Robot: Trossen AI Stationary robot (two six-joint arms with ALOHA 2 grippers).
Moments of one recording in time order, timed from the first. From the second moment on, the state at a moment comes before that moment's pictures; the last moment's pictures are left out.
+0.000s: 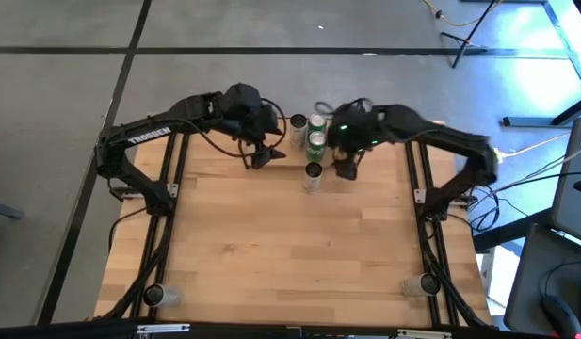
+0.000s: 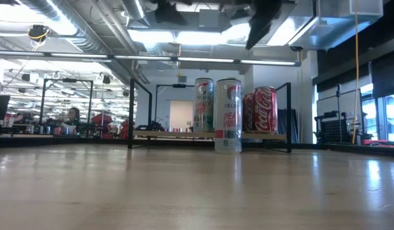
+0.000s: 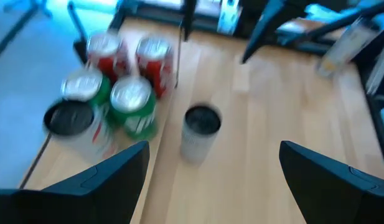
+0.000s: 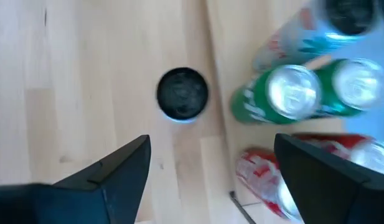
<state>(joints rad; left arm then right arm) 0.32 1.51 1.65 -0.84 0.17 0.01 -0.24 1.58 1.71 -1.20 0.01 -0.16</state>
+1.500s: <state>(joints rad) 0.16 1.98 1.65 -0.55 -0.14 -0.28 -0.30 0.96 1.21 -1.09 -0.12 -0.14</state>
